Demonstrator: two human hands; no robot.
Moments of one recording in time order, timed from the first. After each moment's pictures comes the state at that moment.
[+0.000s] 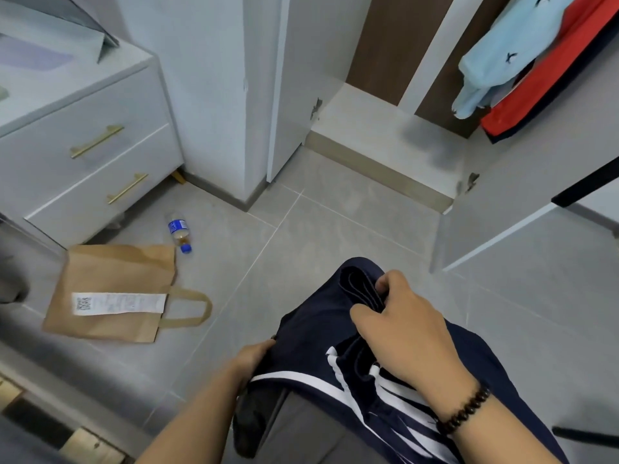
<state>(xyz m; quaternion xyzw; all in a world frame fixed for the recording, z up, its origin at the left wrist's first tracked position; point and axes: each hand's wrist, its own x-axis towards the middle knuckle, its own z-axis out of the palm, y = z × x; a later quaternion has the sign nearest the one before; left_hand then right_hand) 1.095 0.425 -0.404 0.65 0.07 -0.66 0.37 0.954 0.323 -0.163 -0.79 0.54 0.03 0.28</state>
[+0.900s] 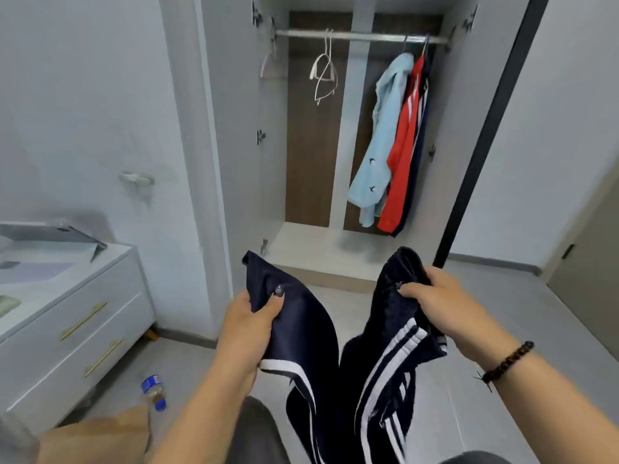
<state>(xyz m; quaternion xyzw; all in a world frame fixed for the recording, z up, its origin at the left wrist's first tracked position) 1.042 0.398 -0.068 0.56 -0.28 -0.39 0.67 0.818 0.286 -0.016 -0.69 0.52 -0.29 0.42</state>
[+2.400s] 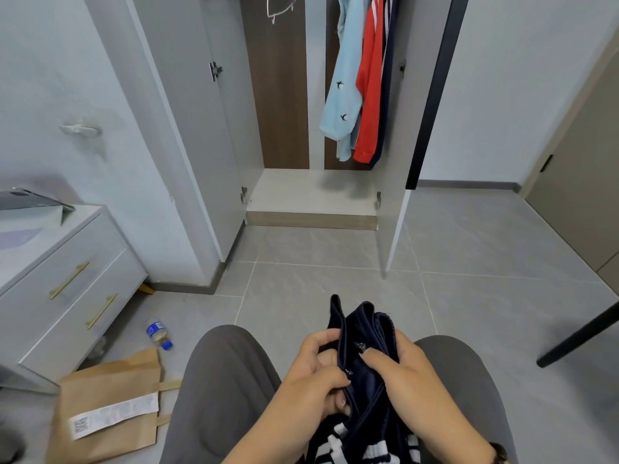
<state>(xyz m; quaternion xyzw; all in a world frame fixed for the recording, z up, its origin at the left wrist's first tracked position) 0.905 0.485 -0.150 0.46 -0.34 -0.66 0.49 0.765 0.435 -0.134 -0.56 0.51 -0.30 0.58</state>
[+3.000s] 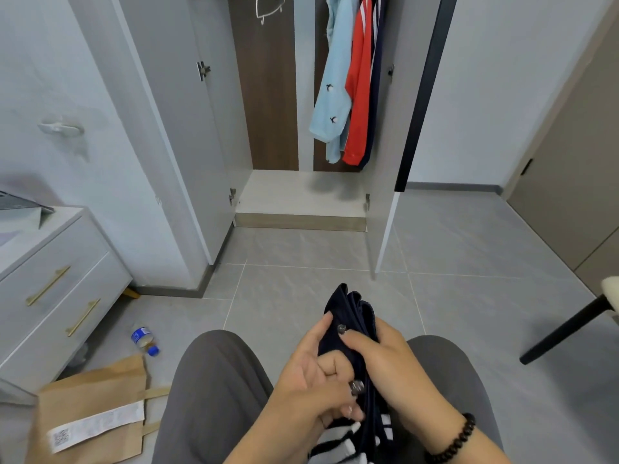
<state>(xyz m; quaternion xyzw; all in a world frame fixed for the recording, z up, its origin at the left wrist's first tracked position) 0.907 0.487 -0.140 0.33 -0.35 -0.67 0.57 0.784 0.418 -0.129 -0.56 0.52 -0.30 0.57</state>
